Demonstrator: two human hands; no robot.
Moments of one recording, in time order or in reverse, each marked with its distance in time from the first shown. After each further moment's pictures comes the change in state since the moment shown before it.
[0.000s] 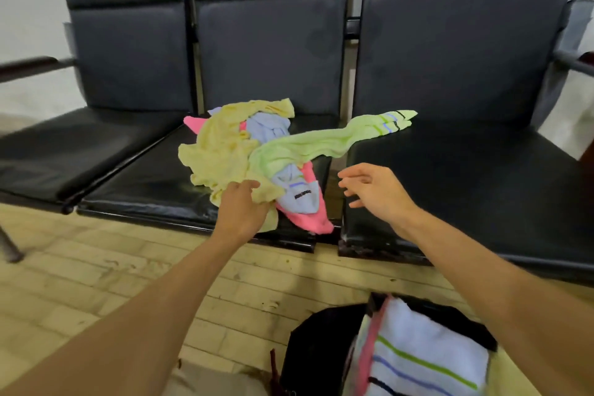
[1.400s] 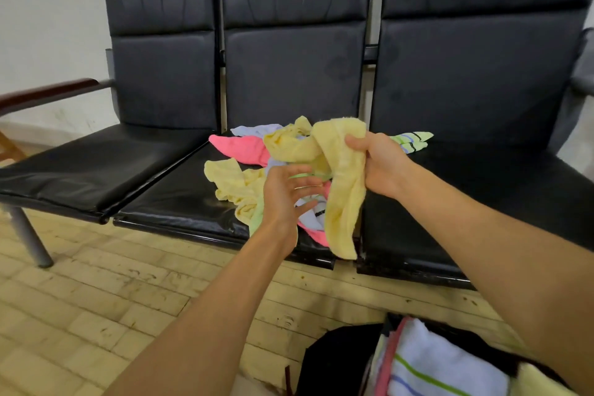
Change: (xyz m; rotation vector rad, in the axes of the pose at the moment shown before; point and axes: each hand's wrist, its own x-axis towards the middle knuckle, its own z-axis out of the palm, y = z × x) left_hand -0.033 0.081 -0.035 -1.180 -0.036 -0.179; right_hand 0.031 -0.091 0.007 0.714 -0.171 0.205
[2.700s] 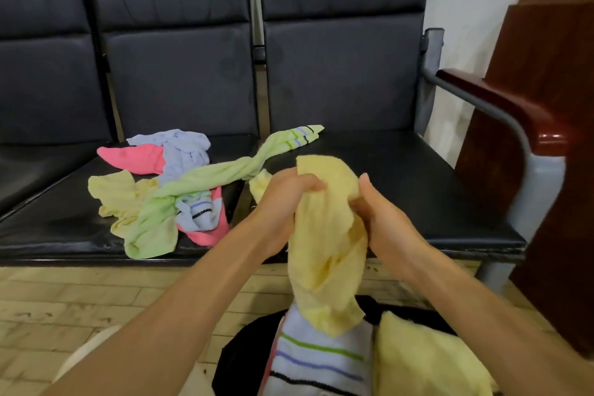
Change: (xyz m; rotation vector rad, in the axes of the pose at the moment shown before) left_hand -0.076 -0.044 0.165 0.296 -0.440 -0.144; right_hand -0.161 0.021 -0.175 -0.202 0.288 -0.002
